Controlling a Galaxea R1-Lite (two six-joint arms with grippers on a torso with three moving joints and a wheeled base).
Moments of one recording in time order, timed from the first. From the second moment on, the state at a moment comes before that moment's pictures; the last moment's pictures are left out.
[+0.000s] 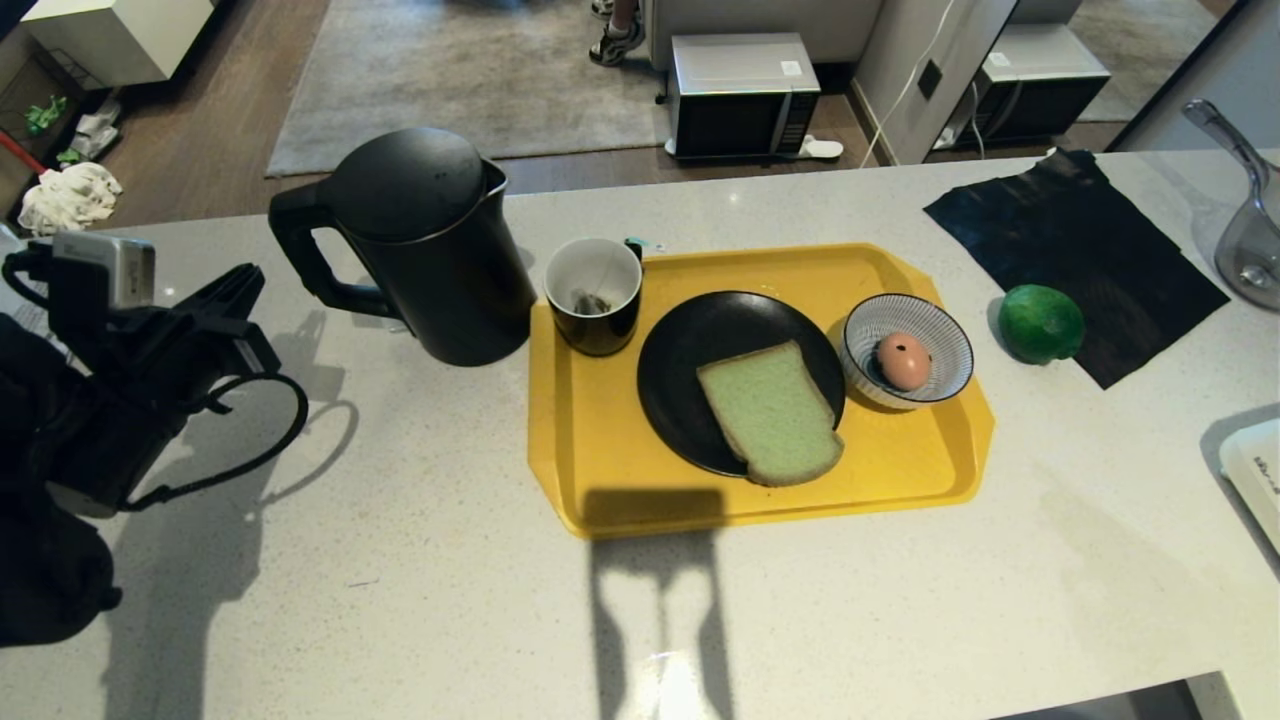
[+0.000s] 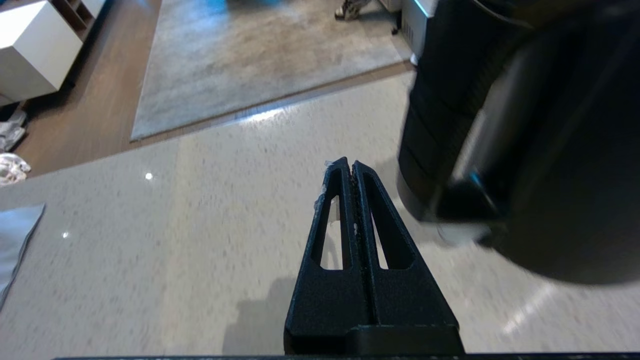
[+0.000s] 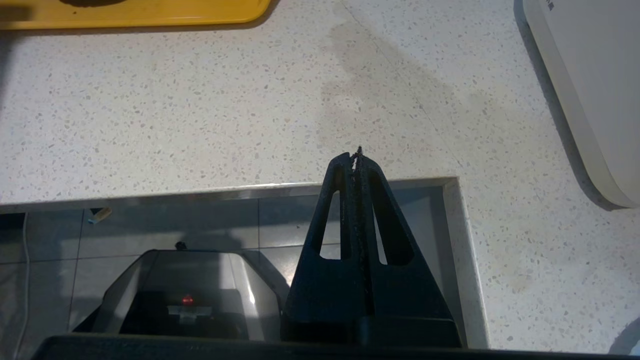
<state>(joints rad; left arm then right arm) 0.11 1.76 -0.62 -1.52 -0.20 0.17 0.01 0.00 -0.01 0.03 -0.02 0.02</state>
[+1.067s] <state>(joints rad) 0.02 1.65 -0.45 -1.52 -0.20 0.20 0.01 0.00 -0.01 0.03 -0.02 0.02</state>
